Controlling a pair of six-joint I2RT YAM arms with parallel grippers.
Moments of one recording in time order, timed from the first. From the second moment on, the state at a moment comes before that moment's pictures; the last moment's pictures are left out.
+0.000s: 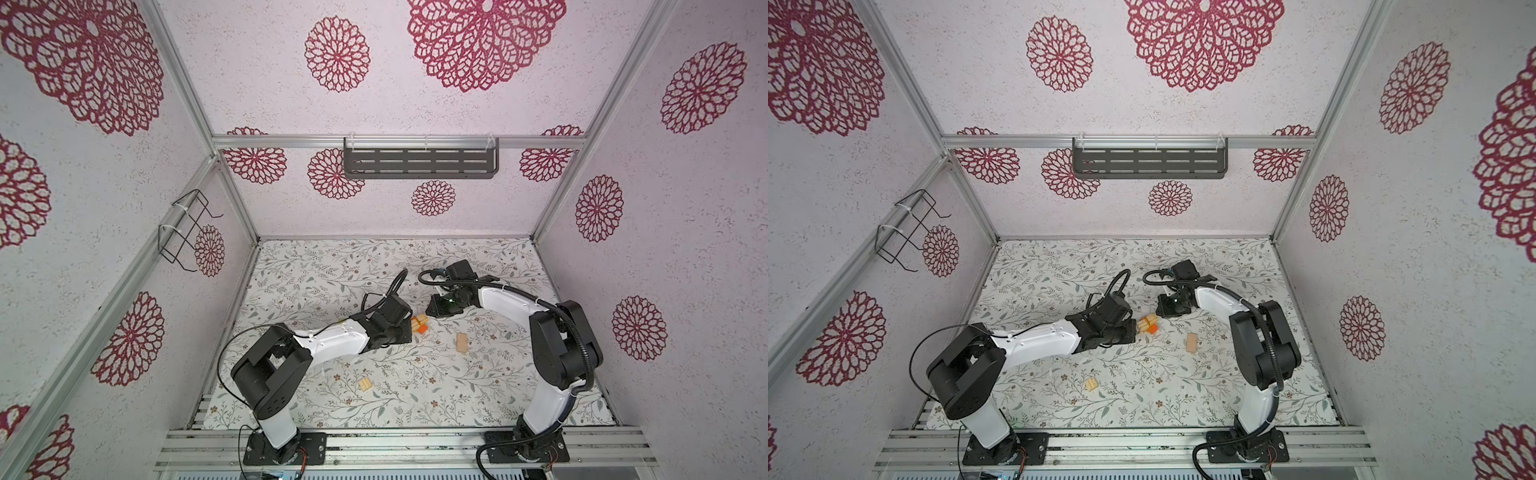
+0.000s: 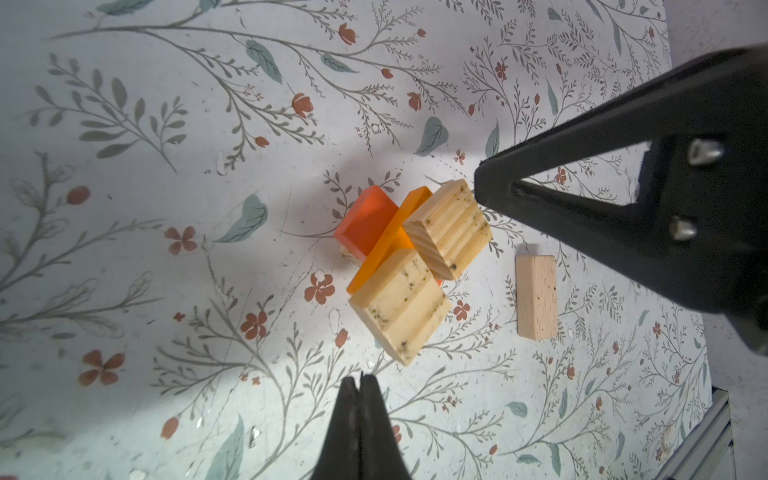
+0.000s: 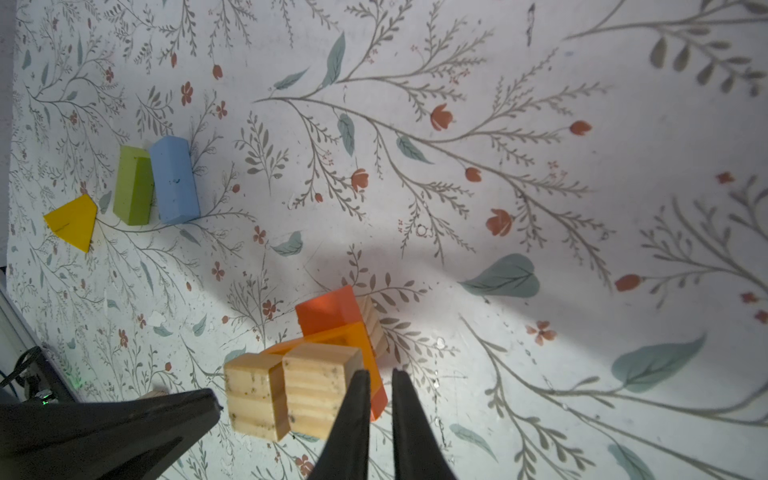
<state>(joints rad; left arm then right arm) -0.82 1.74 1.02 -0.18 -0.02 -0.78 0.41 1.81 1.22 -0.53 -0.40 0.18</state>
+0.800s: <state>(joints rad) -0.82 1.76 1.05 -0.17 -0.02 -0.78 0.41 1.81 1.22 -0.53 -0.42 0.18</state>
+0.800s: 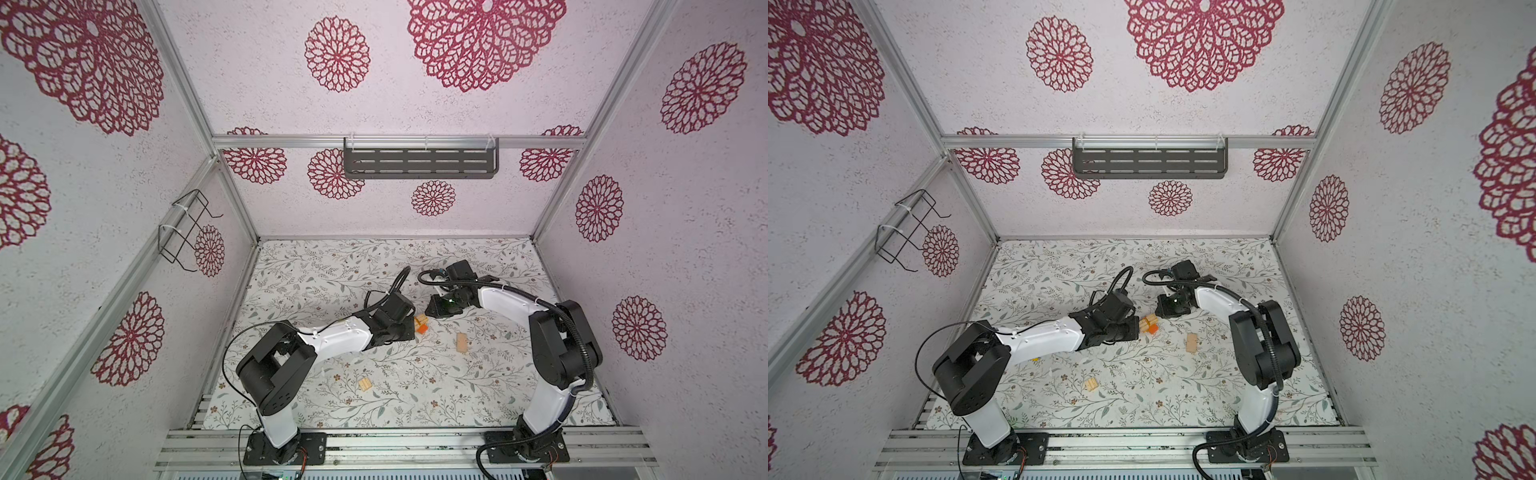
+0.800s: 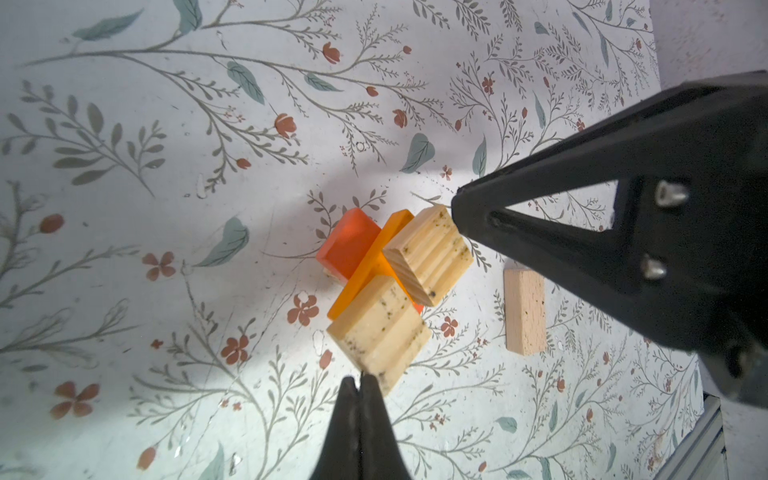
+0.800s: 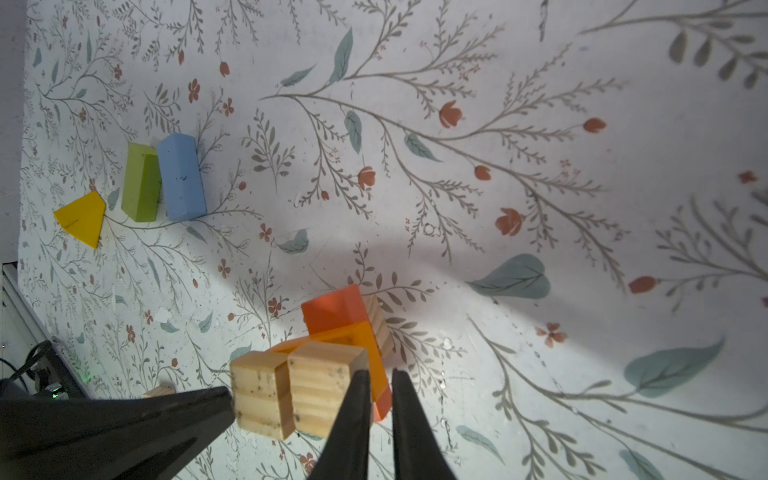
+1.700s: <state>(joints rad) -0.82 1.75 1.05 -0.20 -0.04 -0.77 0.41 1.81 1.22 -0.53 -0.42 0.17</state>
